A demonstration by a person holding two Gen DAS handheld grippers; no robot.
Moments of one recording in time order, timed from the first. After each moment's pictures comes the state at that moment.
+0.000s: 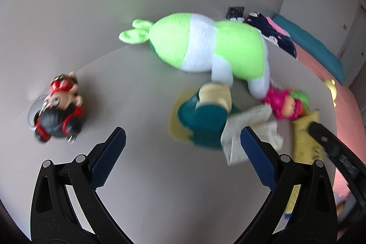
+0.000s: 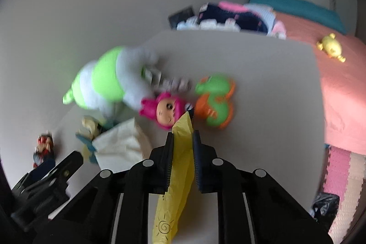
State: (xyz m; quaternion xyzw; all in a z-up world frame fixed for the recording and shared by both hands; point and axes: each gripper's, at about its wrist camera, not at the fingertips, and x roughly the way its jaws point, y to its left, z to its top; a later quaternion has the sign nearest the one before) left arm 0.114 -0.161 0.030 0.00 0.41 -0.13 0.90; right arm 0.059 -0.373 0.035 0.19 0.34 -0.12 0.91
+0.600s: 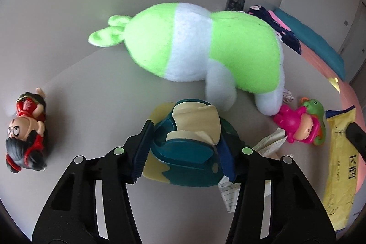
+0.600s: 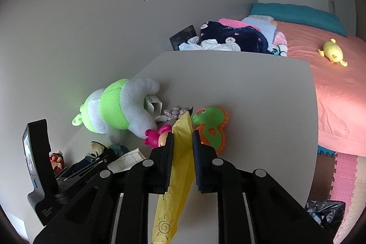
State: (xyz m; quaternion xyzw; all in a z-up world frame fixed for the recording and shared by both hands) left arm 0.157 -0.185 0.005 0.01 0.43 -0.14 0.89; right arm 0.057 -0.392 0.054 0.21 0.31 -0.10 0.92
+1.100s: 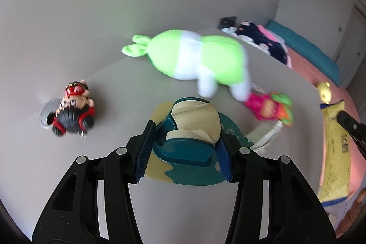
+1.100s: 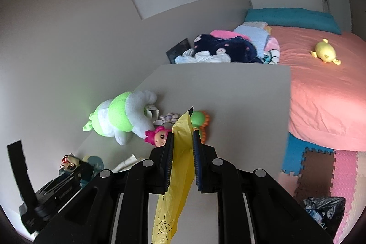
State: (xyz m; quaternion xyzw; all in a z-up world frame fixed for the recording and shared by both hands) left arm 0.070 -0.158 0.055 0.00 0.38 -0.15 0.91; right arm -0.015 -0.416 0.083 0.23 0.27 -0.11 0.93
